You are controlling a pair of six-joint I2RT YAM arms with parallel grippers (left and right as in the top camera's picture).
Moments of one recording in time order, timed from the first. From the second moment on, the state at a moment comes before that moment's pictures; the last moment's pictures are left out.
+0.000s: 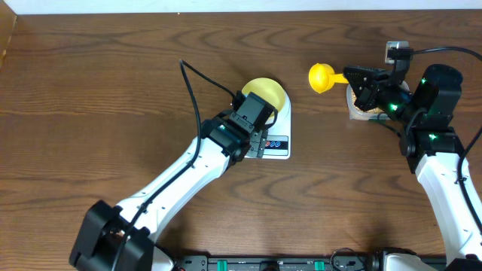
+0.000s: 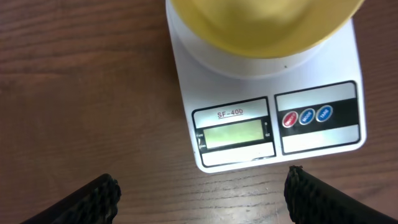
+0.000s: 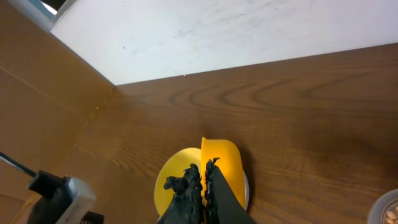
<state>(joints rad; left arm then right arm) -0.66 1.58 1.14 -0.75 -0.24 -0.38 -0.06 1.33 0.89 0.08 -0.73 0.33</state>
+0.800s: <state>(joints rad) -0.72 1.71 1.14 -0.71 -0.27 -0.38 -0.06 1.33 0.89 0.08 -0.73 0.33</state>
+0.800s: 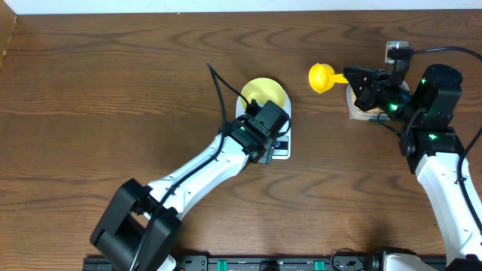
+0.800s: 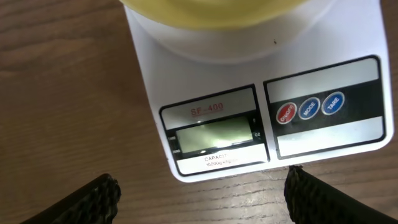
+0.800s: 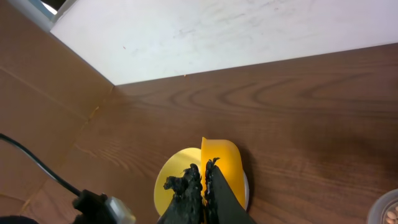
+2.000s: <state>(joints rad) -0.72 1.71 1.12 -0.65 -0.29 -0.38 -0.06 1.33 0.89 0.08 -0.73 0.32</state>
